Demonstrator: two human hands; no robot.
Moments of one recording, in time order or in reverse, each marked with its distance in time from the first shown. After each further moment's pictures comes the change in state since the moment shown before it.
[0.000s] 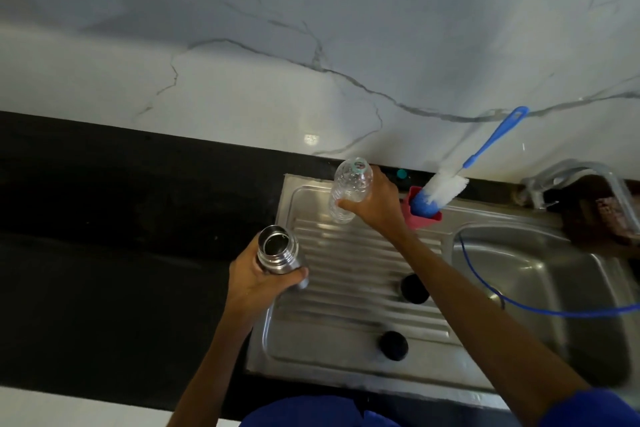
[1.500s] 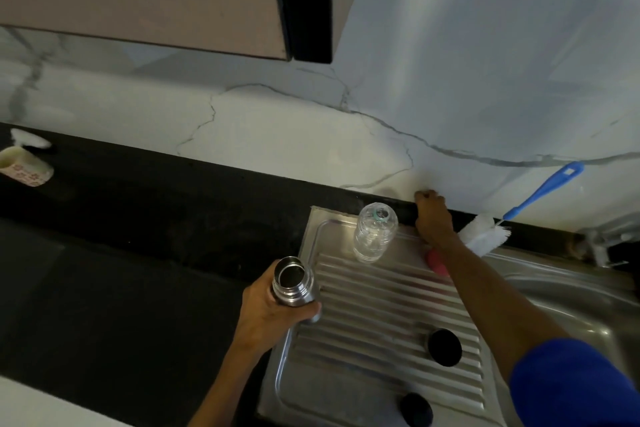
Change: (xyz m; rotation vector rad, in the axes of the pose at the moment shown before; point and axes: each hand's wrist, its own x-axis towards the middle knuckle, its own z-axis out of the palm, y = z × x) left_hand 0.019 0.017 -0.003 0.101 0.034 0.036; right_hand 0.124 0.111 0.002 -0.542 -0.123 0.050
